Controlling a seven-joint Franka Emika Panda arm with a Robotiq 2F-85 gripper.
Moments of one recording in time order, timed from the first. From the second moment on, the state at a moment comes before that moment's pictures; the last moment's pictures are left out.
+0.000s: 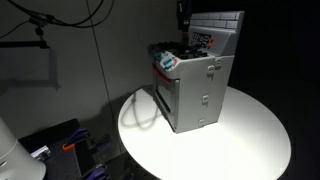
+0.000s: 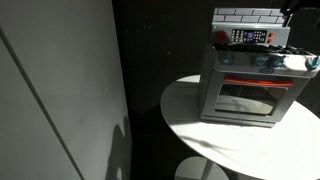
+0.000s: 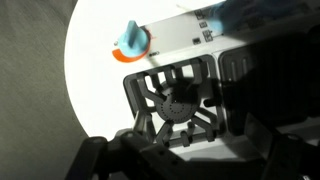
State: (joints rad) arm -0.01 0.16 -0.08 -1.58 -0.01 1.76 0.57
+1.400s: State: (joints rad) arm -0.01 -0.23 -0.05 -1.92 -0.01 1.60 0.26
